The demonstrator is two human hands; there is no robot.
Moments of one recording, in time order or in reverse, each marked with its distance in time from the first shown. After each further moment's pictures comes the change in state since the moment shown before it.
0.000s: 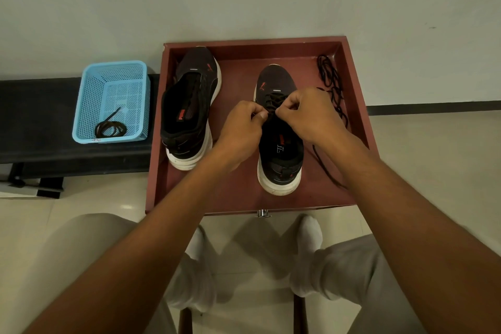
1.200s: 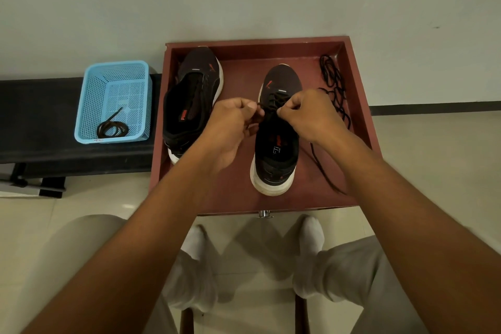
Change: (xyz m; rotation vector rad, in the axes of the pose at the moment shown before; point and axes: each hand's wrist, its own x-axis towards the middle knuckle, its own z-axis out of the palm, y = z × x) left_hand -0.002 0.004 -0.024 -0.619 -0.055 -0.276; right_hand 0.002 -0.003 0.001 0.018 -0.058 0.056
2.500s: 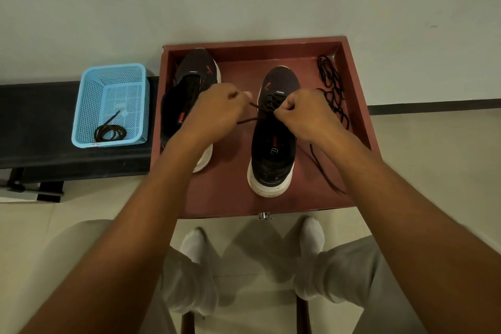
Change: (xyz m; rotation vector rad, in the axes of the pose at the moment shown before) left_hand 0.005 0.034 -0.019 0.832 0.070 0.219; right_hand 0.005 -0.003 0.002 -0.051 -0.015 0.001
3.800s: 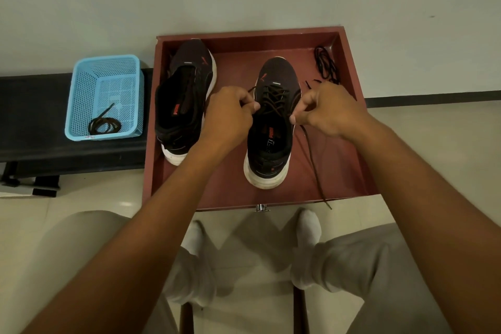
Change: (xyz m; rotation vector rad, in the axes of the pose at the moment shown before) left_hand -0.008 -0.006 0.040 -0.006 0.158 0.066; right_hand -0.019 0.024 -0.037 -0.009 -0.154 0.005
